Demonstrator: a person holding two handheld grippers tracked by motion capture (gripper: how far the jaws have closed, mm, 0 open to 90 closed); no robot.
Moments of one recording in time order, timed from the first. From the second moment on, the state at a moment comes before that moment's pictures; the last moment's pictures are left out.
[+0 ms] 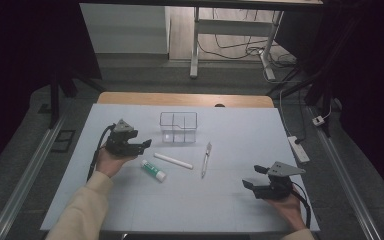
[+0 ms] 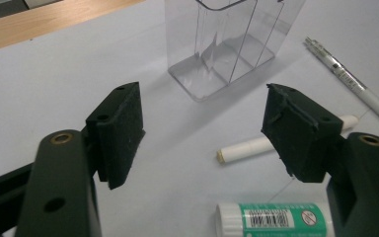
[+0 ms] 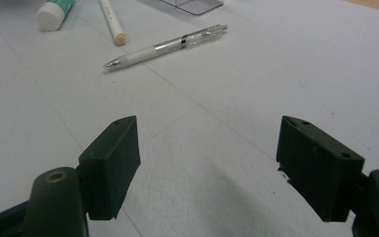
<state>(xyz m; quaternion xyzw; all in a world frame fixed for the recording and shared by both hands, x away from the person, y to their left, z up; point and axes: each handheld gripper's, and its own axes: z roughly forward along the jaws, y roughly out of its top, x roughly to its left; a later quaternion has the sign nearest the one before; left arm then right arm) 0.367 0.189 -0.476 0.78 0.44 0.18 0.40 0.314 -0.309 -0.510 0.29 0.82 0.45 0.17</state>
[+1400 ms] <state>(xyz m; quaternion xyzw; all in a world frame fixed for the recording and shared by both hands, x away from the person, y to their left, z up) 0.447 0.164 -0.508 0.79 0.47 0.14 0.37 0.315 -0.308 -0.513 0.30 0.83 0.44 0.16</state>
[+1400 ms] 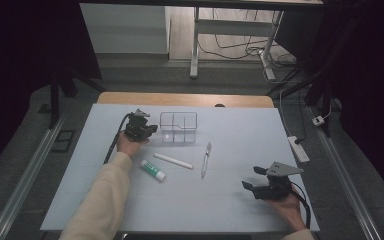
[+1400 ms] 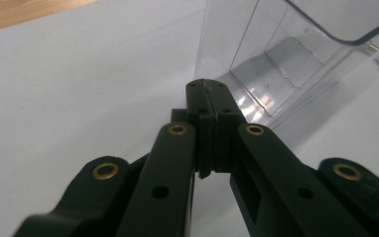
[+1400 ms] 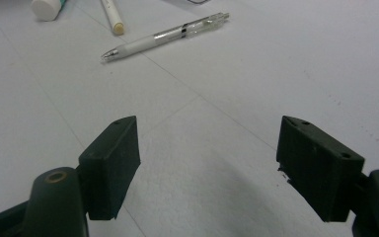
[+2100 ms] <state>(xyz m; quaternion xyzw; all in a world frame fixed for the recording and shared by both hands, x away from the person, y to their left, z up) 0.458 0.145 -0.507 0.79 0.47 0.13 0.38 0.315 -0.310 -0.515 0.30 0.83 0.44 0.16</state>
